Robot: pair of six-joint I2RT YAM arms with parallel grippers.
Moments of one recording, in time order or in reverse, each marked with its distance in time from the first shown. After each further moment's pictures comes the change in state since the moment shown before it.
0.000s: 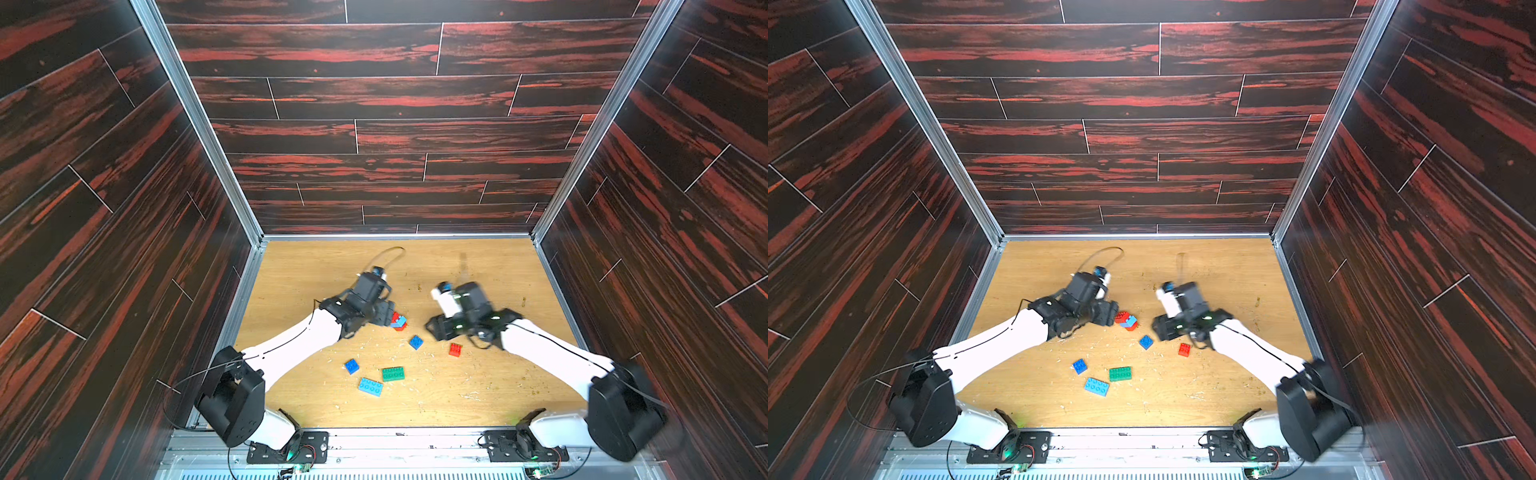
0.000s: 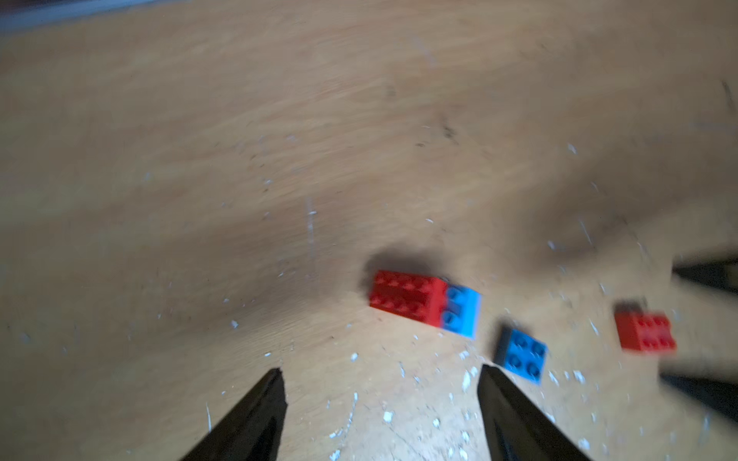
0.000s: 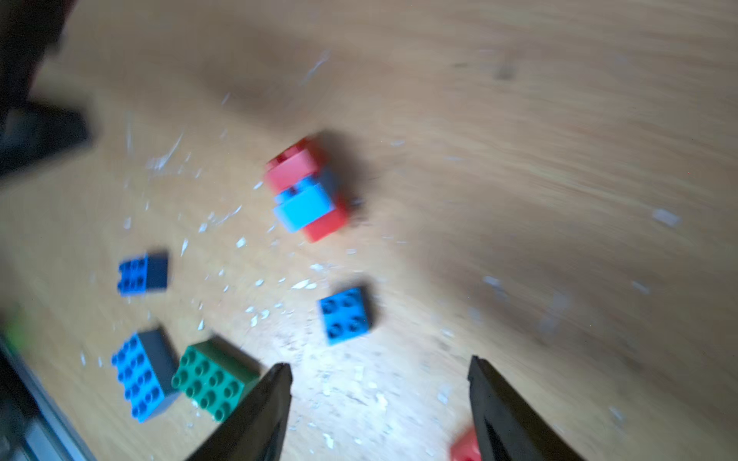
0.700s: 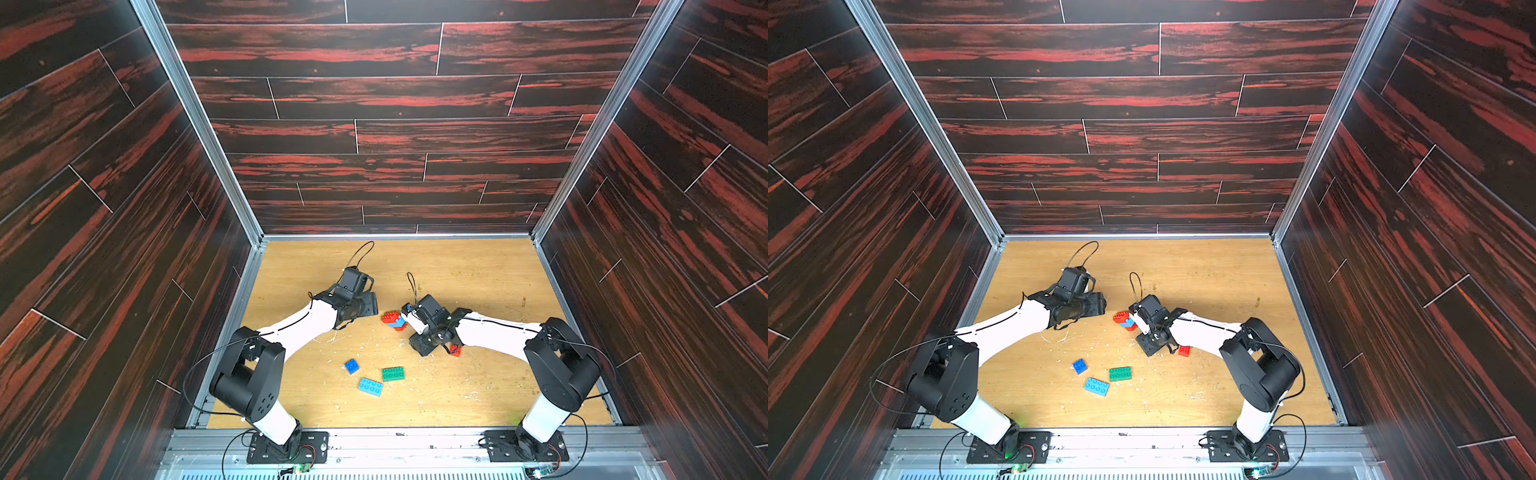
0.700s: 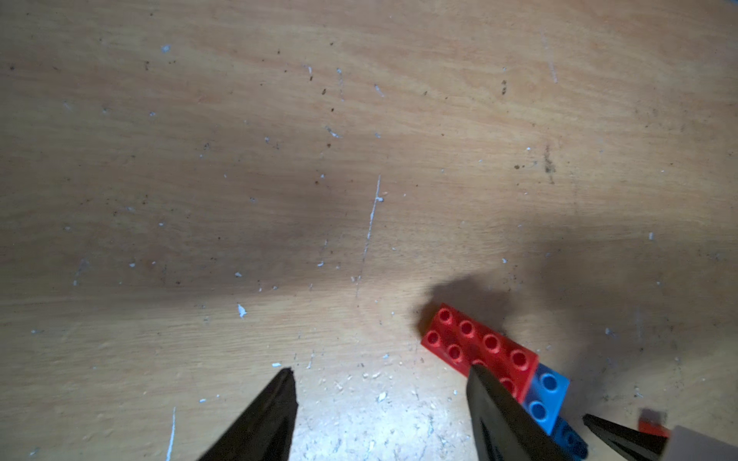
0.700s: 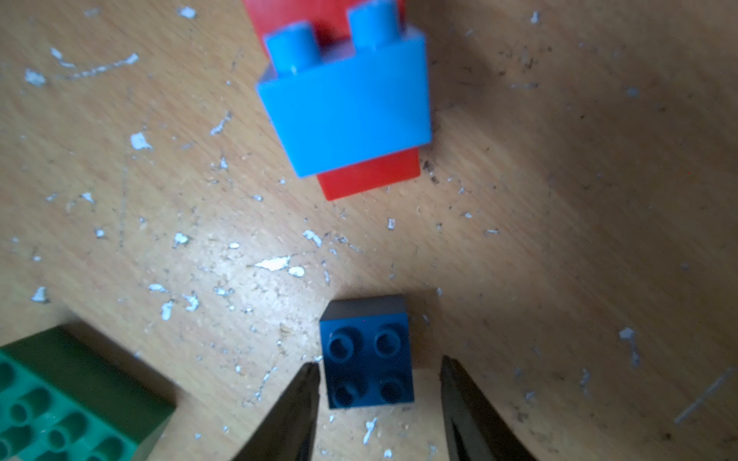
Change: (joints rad) left arm 0.134 0.118 -0.033 0.083 0.098 -0.184; right arm 0.132 0.294 0.106 -0.061 0.149 -0.102
